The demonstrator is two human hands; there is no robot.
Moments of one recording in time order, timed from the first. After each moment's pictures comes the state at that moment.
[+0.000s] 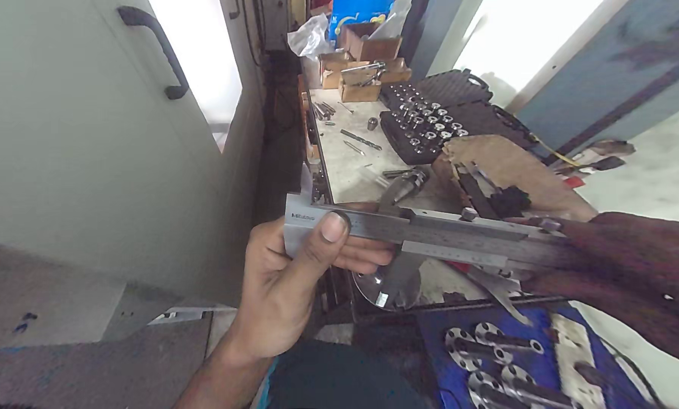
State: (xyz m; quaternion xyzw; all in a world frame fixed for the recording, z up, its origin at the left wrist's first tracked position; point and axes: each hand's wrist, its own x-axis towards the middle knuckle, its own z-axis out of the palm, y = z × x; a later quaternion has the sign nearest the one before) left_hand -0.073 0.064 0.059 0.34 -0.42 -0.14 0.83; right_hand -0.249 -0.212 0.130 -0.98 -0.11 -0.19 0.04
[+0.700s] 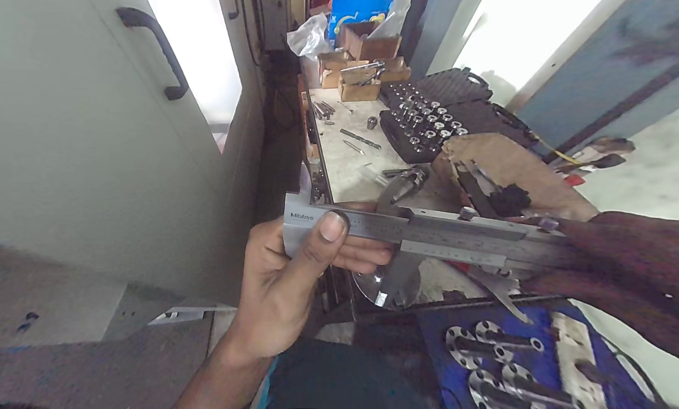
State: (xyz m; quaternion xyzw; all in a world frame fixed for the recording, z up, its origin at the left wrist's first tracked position) left_hand -0.075 0.064 0.059 0.34 -0.41 -0.14 0.83; right_hand -0.252 -0.213 0.129 -0.97 -0.11 -0.19 0.03
